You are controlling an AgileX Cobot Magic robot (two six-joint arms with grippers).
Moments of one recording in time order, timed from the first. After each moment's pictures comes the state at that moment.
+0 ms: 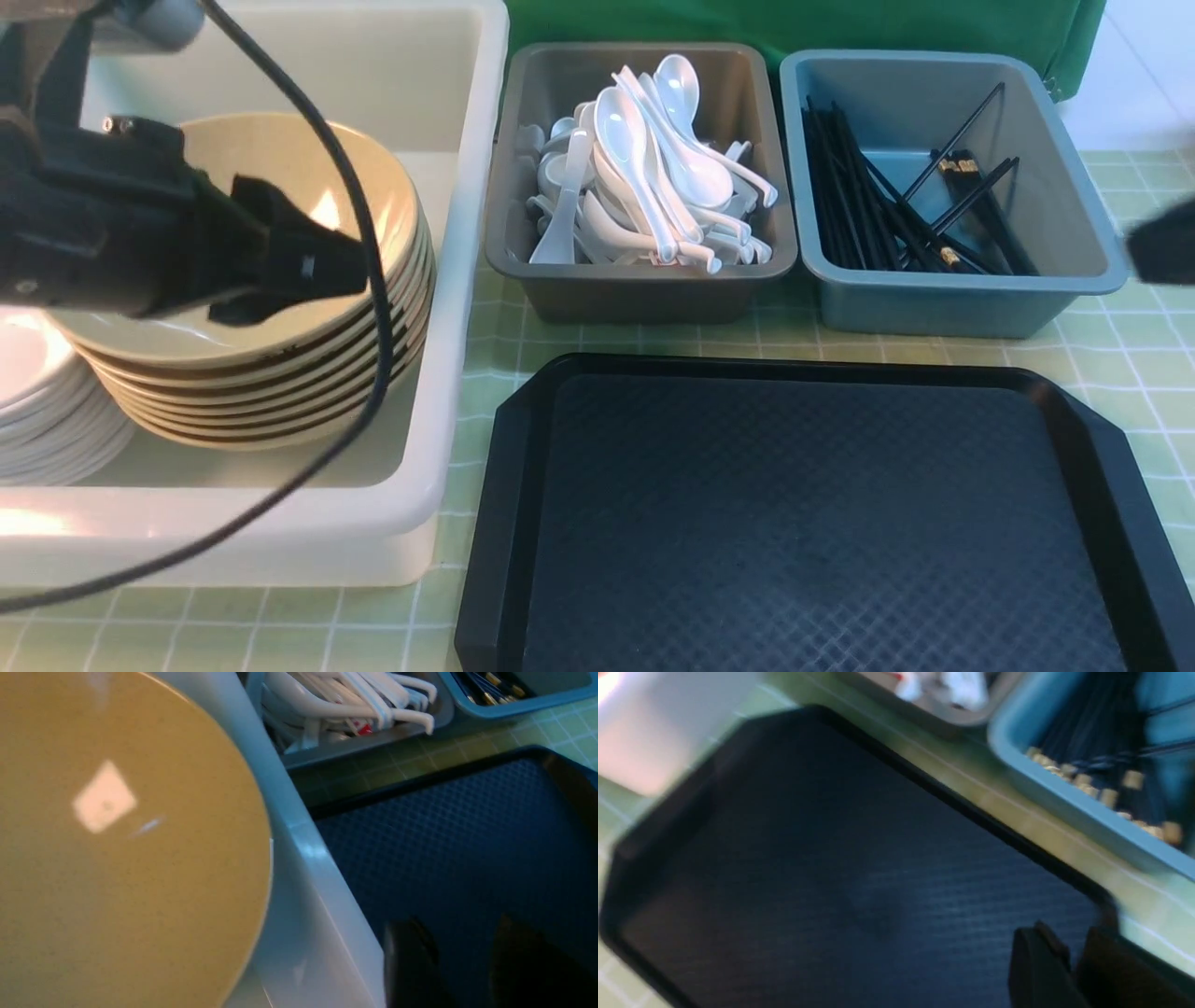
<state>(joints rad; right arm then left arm) 0.10 1.03 -1.14 0.29 0.90 -0.43 -0.12 1.10 -1.03 -0.60 0.91 0.56</state>
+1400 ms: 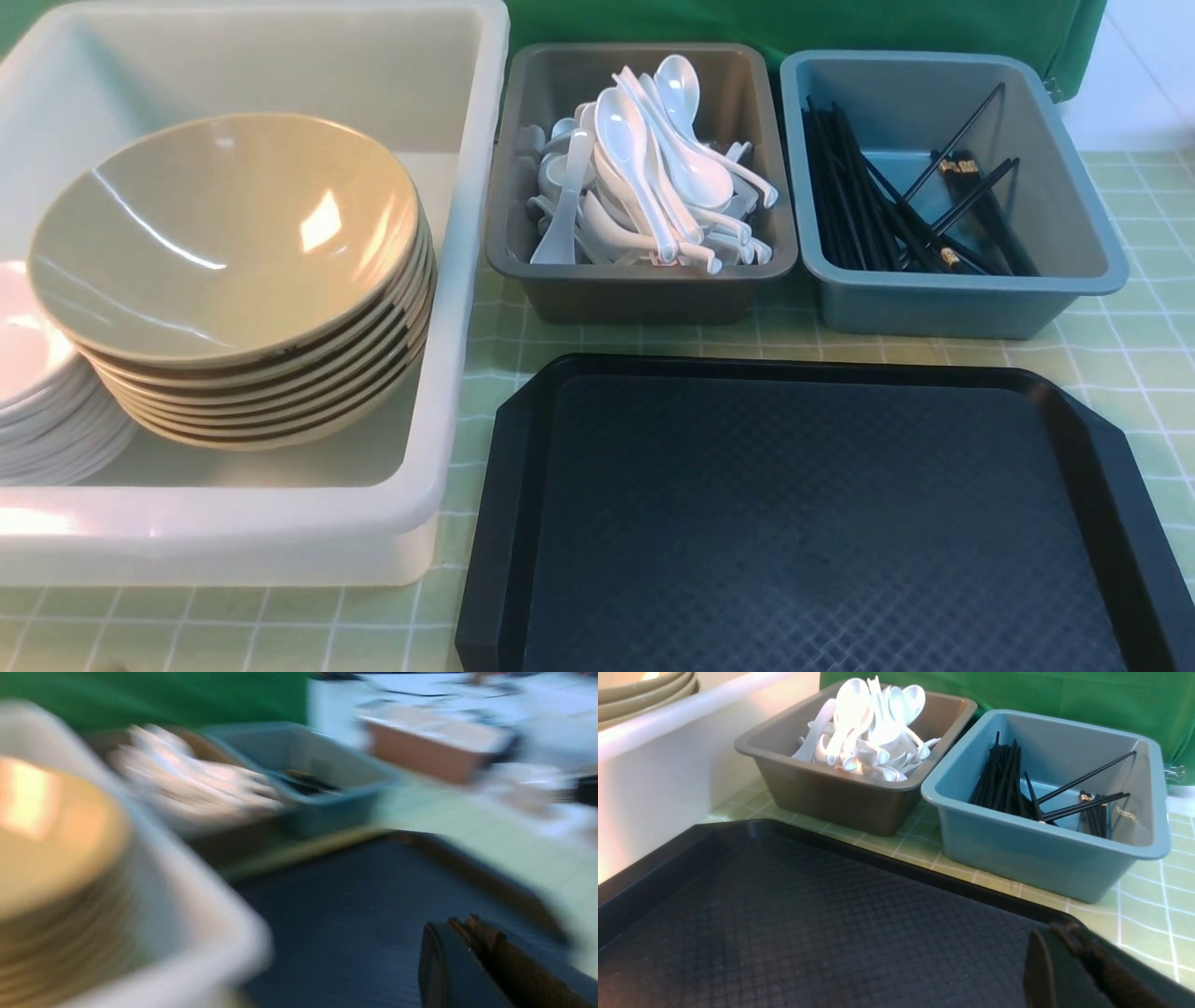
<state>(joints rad) 0.10 0.12 -0.23 0.41 0.31 -0.44 -0.12 -0.02 -0.50 -0.60 0.84 0.55</state>
